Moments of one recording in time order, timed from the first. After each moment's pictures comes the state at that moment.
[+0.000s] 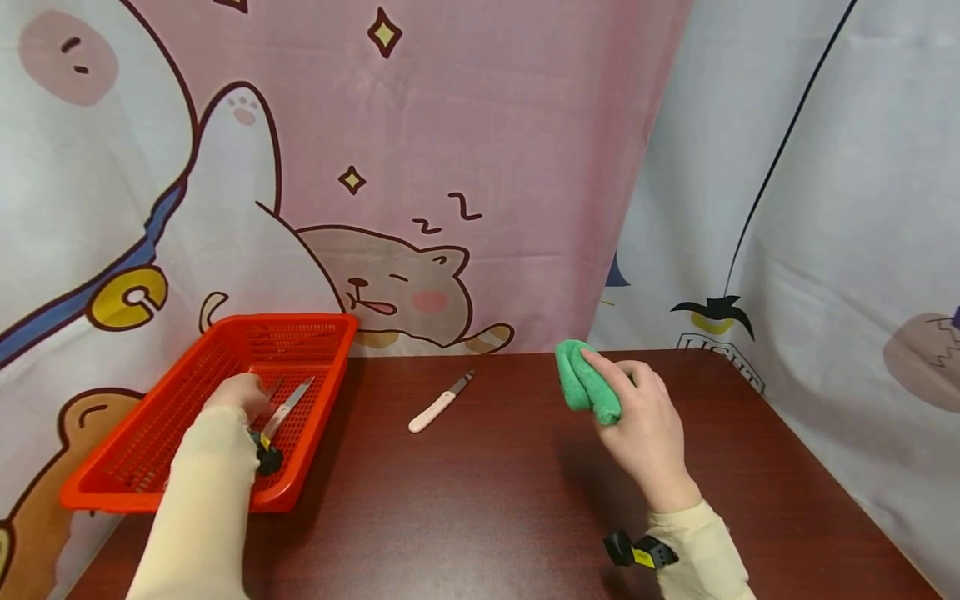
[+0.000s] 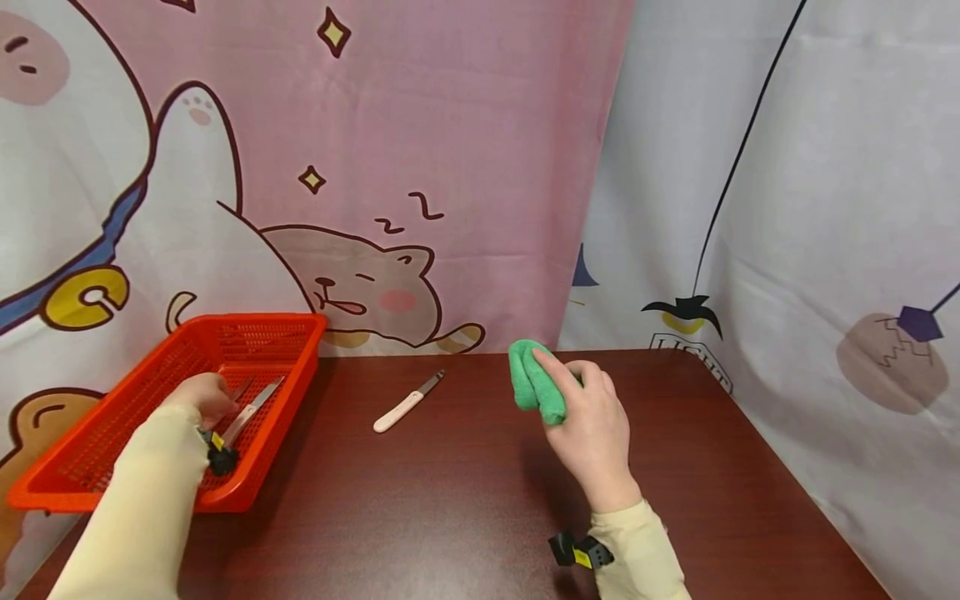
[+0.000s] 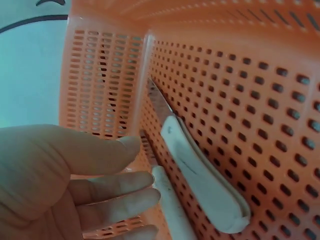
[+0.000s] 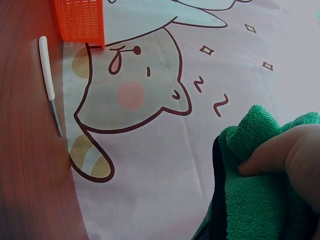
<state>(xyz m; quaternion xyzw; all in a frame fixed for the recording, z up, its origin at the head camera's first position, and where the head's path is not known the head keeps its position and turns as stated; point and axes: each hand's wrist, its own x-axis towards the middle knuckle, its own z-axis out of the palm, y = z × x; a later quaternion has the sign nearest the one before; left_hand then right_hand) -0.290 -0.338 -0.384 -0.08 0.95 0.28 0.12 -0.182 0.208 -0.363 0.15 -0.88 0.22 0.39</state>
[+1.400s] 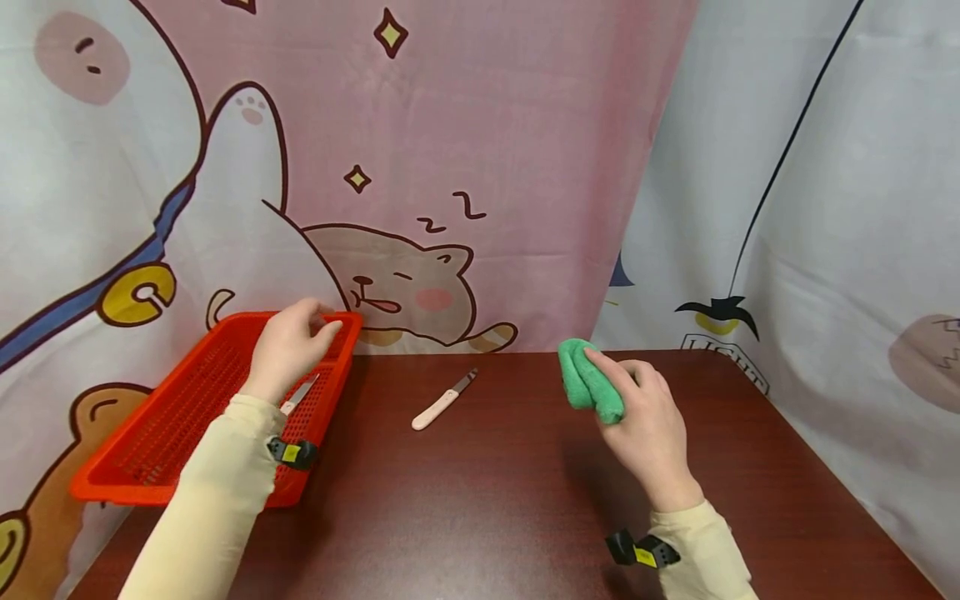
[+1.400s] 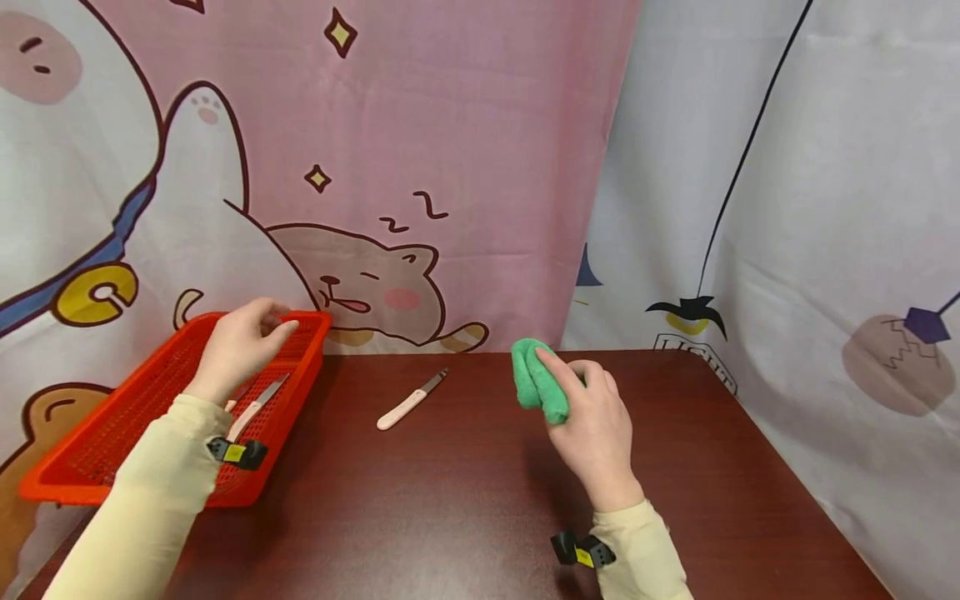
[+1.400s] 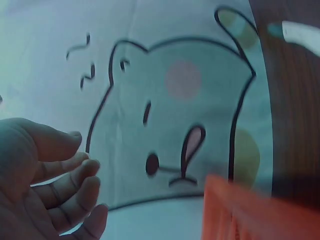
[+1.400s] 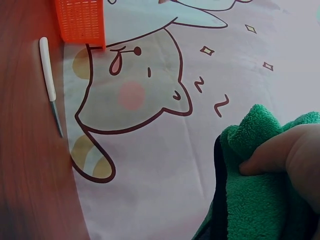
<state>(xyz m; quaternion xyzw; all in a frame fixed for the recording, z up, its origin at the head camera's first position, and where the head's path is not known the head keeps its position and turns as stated) -0.256 -0.226 -0.298 0.11 0.93 0.26 -0.22 -0.181 0.208 -0.362 0.15 -0.88 0.22 0.39</state>
